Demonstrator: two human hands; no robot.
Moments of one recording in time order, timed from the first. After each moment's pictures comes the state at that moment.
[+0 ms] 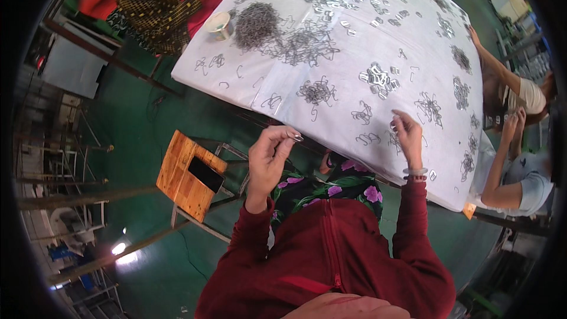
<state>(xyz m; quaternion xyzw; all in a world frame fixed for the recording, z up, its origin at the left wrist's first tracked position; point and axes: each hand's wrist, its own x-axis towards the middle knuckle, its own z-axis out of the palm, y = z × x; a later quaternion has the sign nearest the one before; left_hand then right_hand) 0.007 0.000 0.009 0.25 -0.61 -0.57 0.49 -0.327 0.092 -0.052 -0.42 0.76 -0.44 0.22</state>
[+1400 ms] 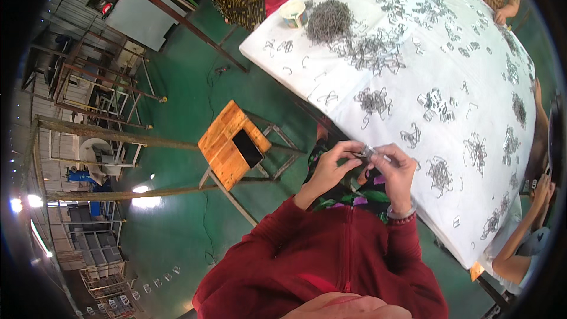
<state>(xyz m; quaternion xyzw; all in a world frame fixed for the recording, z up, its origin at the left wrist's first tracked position) -0.026 0.031 -0.046 0.36 -0.61 -0.58 0.40 -0.194 0.068 -0.013 -0.37 0.51 -0.59 0.51</state>
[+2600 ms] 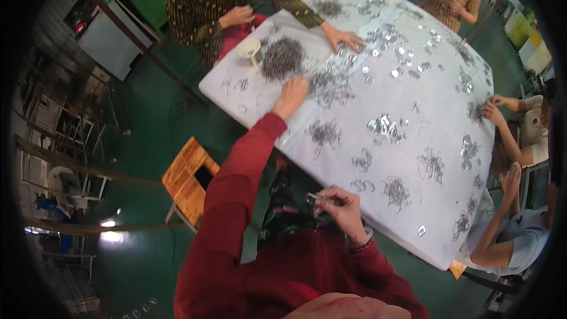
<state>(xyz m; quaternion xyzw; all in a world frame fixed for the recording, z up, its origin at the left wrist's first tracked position) -0.095 -0.253 -0.079 0.43 -0.88 0.00 0.22 -0.194 0.092 -0.007 -0.35 0.43 -0.55 0.63</state>
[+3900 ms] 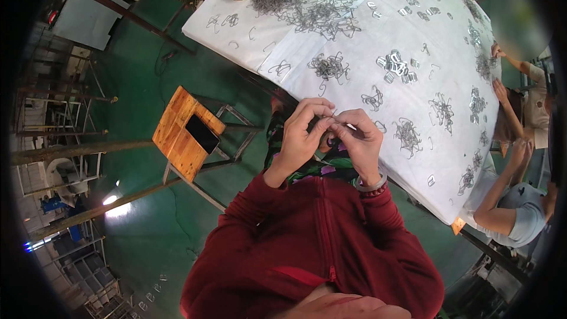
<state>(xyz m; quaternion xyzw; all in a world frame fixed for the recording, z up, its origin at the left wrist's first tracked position) -0.046 0.019 -0.013 0.32 -0.66 -0.48 0.48 -0.180 0.070 -0.015 -0.41 0.44 -0.66 0.46</state>
